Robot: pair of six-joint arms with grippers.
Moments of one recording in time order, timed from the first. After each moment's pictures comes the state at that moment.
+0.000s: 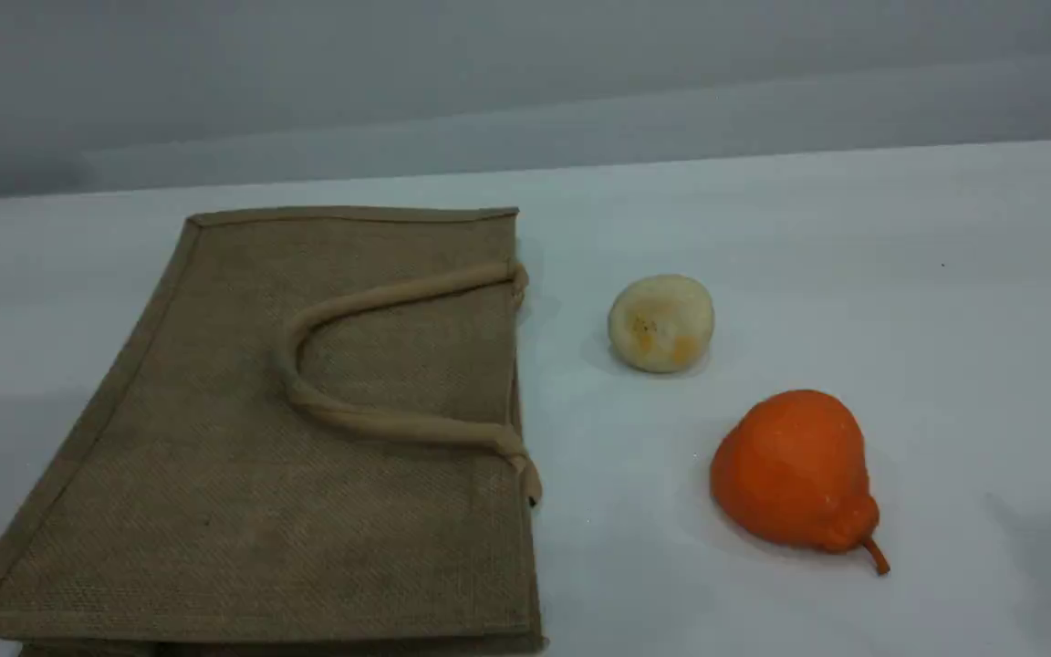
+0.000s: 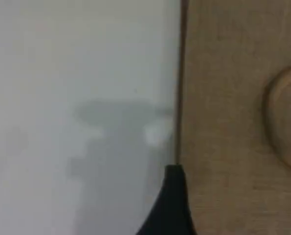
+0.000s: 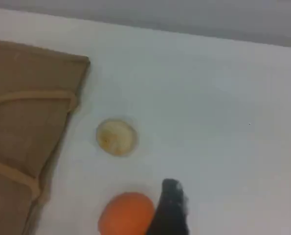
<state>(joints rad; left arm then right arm) 0.00 1.48 -1.16 -0.05 0.84 -0.07 0.05 1.05 -1.01 0.21 0.78 -0.14</state>
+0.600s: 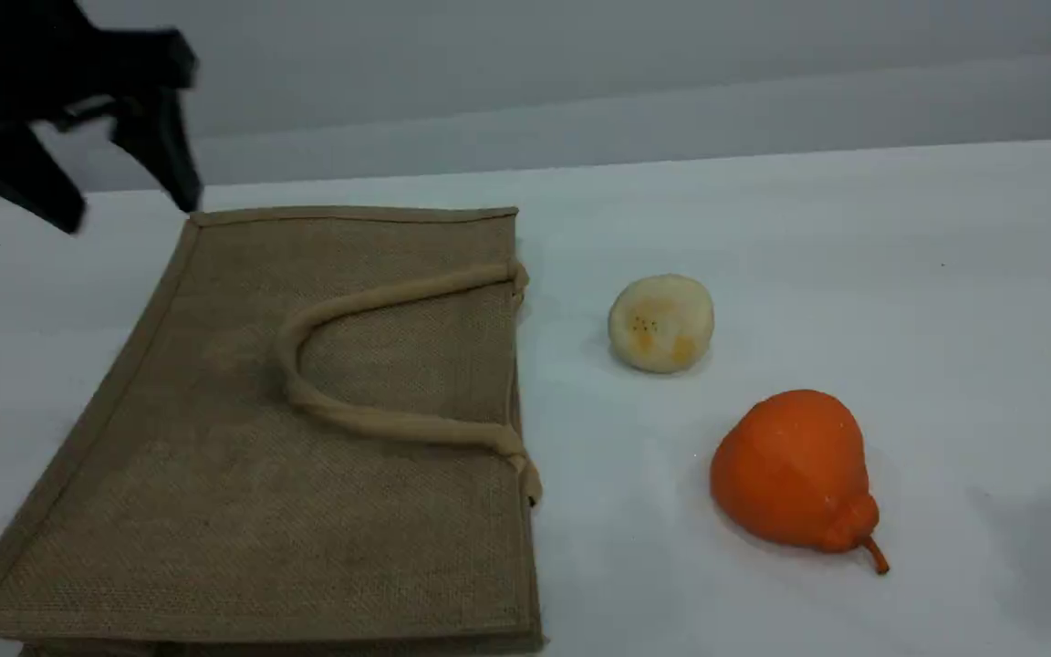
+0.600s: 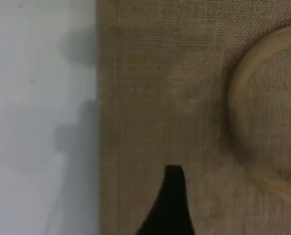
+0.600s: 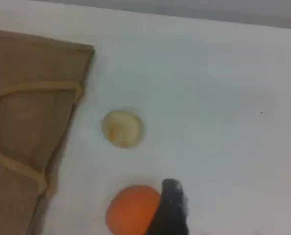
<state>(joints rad) -0.18 1.86 -1.27 -0.08 0.73 -0.16 0.05 1.08 -1.01 0.24 0.79 -0.14</state>
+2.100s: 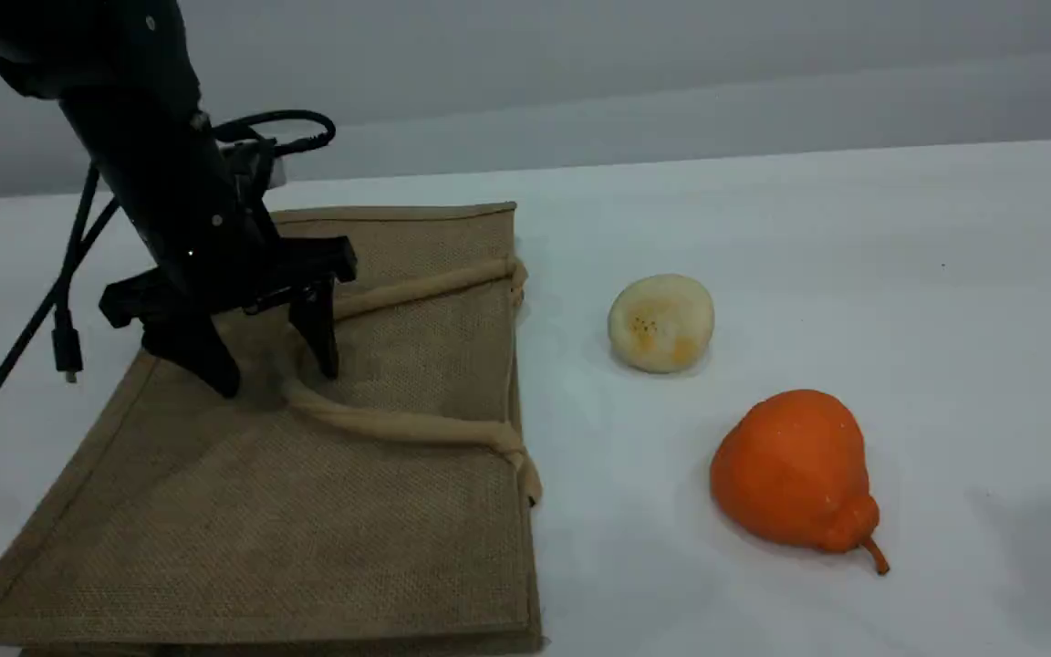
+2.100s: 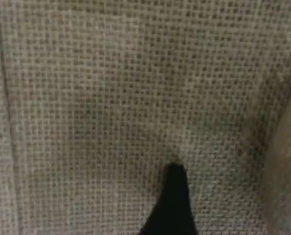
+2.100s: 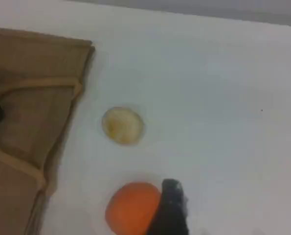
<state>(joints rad) -0.23 2.25 -1.42 -0.13 0.68 -0.22 0.05 1.08 -1.01 0.24 0.79 -0.14</state>
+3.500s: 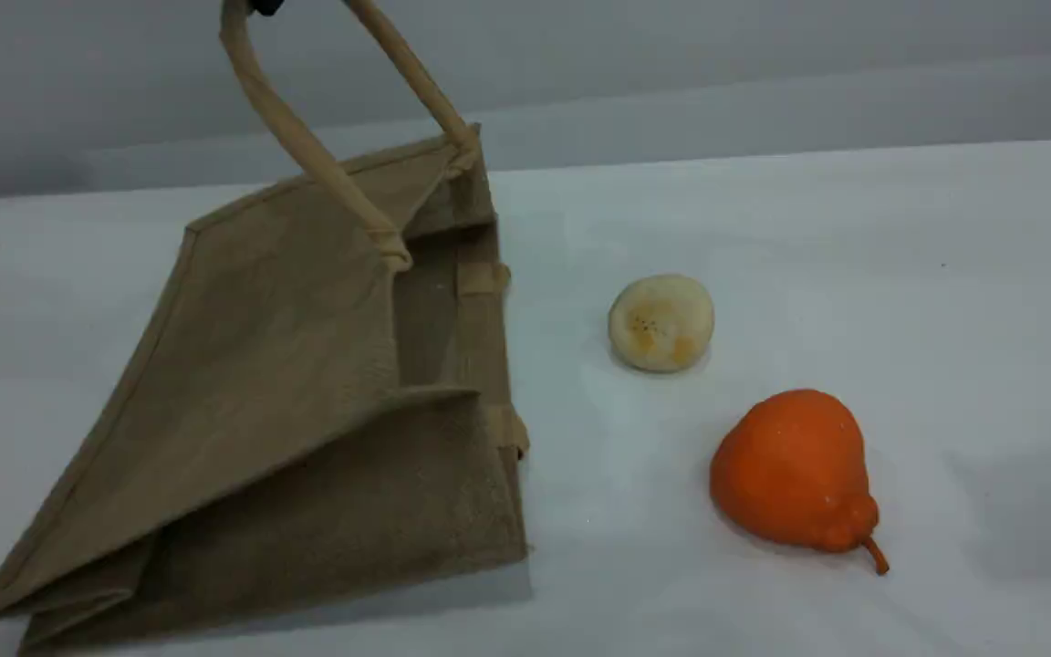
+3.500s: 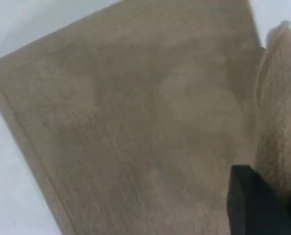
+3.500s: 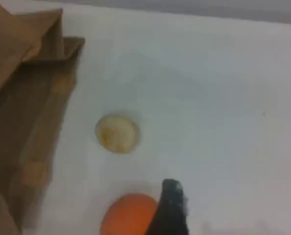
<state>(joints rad) -0.23 2.11 -2.02 -0.18 1.22 0.19 0.05 1.18 -1.01 0.25 0.72 -0.14</state>
